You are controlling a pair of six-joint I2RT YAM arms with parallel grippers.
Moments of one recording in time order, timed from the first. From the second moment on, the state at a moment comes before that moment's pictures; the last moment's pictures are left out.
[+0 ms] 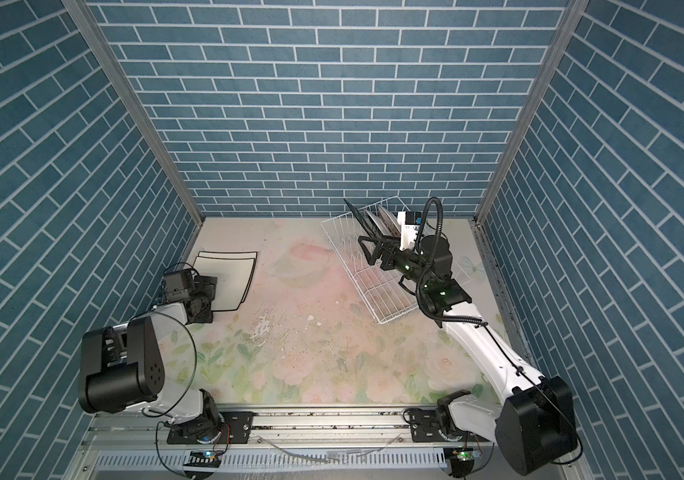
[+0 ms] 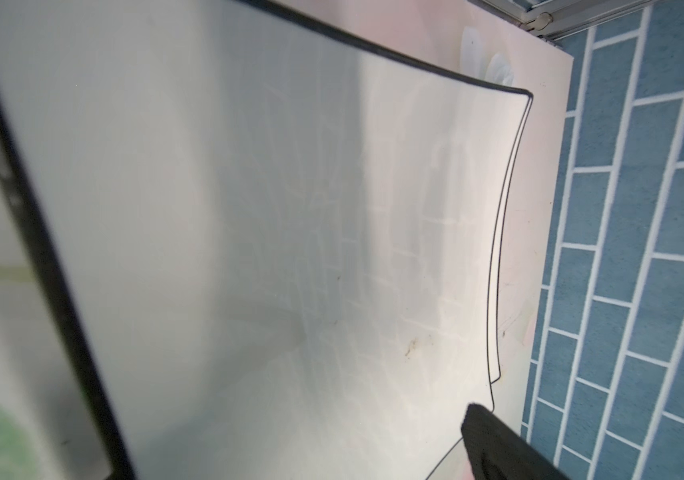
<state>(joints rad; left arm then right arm) 0.28 1.53 0.70 -0.01 0.08 -1.25 0.40 1.19 0.92 0.19 -0.41 0.55</state>
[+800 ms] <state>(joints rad) 0.23 1.67 0.89 -0.20 0.02 -1.24 0.38 1.21 0.92 0.20 -0.42 0.55</state>
